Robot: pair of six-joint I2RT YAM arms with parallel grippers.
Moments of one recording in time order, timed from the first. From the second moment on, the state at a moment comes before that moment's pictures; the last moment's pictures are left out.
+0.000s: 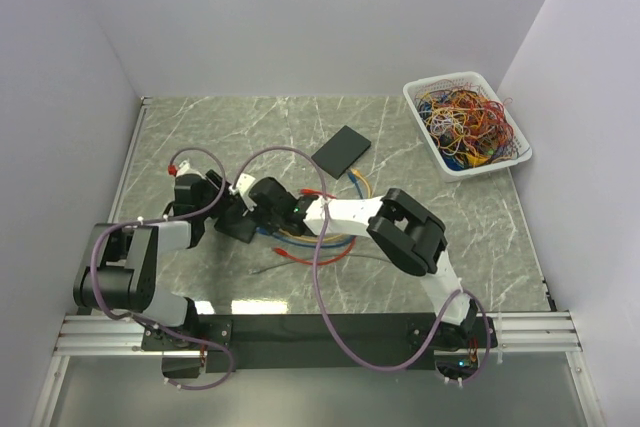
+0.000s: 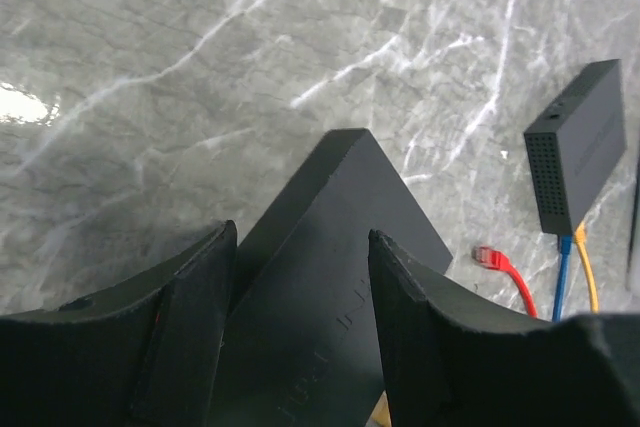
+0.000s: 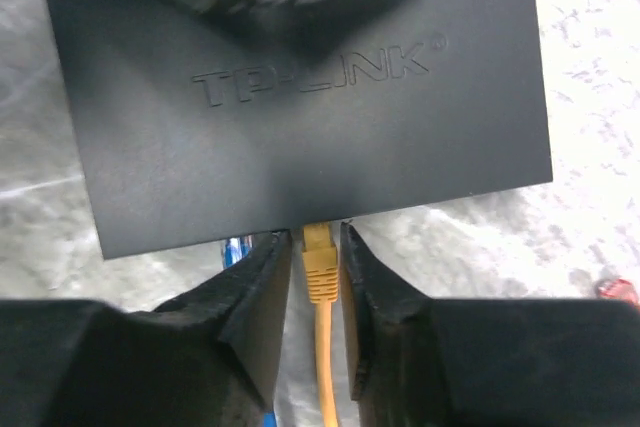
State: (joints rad) left arm -0.07 1.47 0.43 0.50 0.13 -0.78; right arm 1.04 2.13 1.45 -0.06 0.10 -0.04
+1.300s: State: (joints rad) left arm -0.02 0.90 0.38 0.21 0.20 -0.72; right arm 0.79 1.68 1.12 0.00 0.33 0.14
